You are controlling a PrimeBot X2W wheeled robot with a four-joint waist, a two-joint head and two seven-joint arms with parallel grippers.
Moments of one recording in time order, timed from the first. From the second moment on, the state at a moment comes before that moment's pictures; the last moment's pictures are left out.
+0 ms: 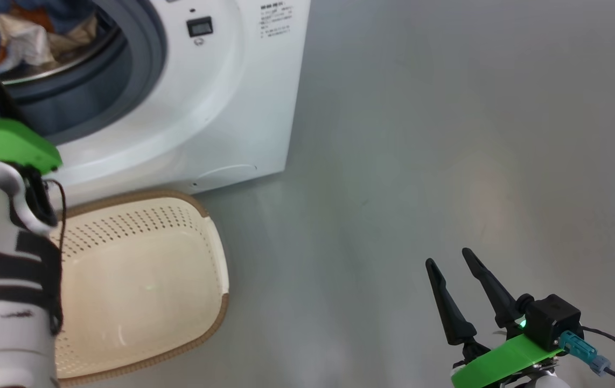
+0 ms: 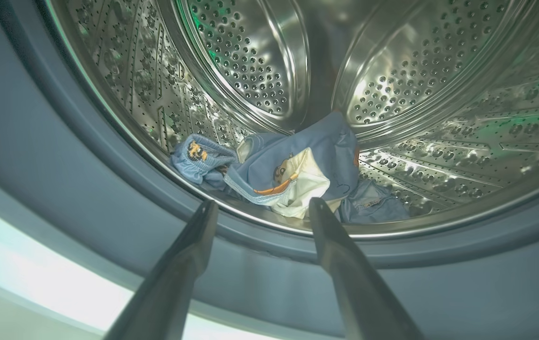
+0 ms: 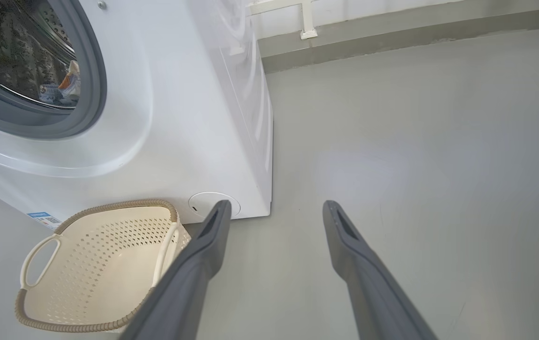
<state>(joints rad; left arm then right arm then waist) -1.01 0.13 0.18 1.01 -0.30 0.09 -0.26 -0.08 -0.08 0.15 0.15 0.28 0.12 -0.26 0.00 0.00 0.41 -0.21</state>
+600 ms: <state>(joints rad) -0.59 0.04 0.09 0.71 -0.16 0.06 -0.26 -0.08 -0.07 0.12 0.14 0.28 0.12 -0.26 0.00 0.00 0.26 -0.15</state>
